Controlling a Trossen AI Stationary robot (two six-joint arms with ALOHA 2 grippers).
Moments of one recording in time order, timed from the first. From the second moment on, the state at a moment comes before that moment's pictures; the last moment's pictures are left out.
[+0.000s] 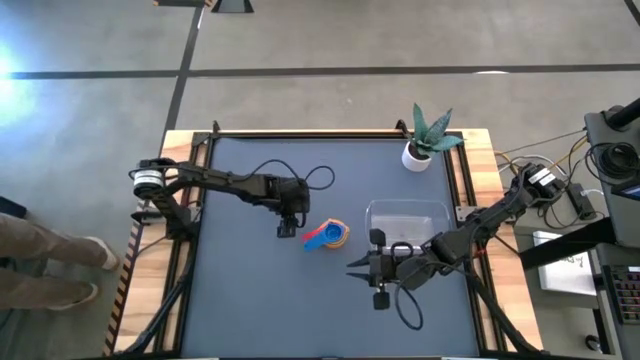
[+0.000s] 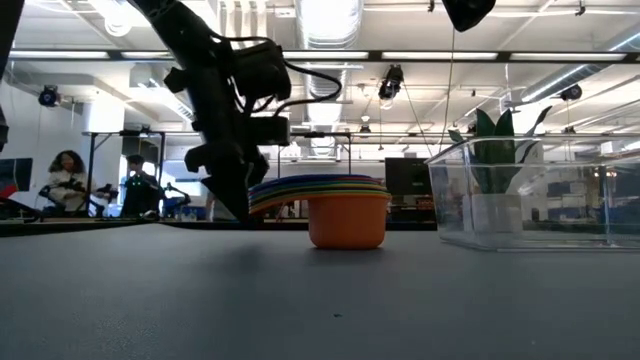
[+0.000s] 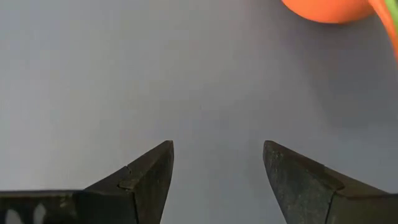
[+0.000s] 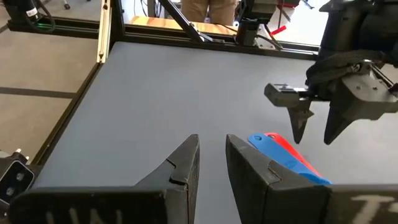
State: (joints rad) left arm 0.16 1.70 0.97 -0.42 -0.01 0.17; right arm 0.56 1.45 0.93 0.08 0.50 0.16
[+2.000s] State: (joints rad) left arm -0.03 1.72 0.97 -0.21 0.25 0.04; right arm 0.41 1.45 0.93 -0.14 0.47 0.41
